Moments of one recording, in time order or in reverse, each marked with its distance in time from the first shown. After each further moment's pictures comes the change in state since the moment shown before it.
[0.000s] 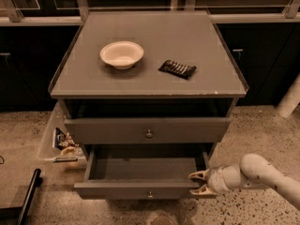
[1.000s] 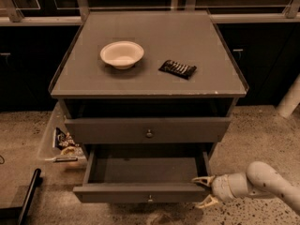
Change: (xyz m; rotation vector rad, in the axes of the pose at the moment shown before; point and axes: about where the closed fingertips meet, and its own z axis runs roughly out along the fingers) arm 0.006 0.027 0.001 -0.009 -0.058 0.024
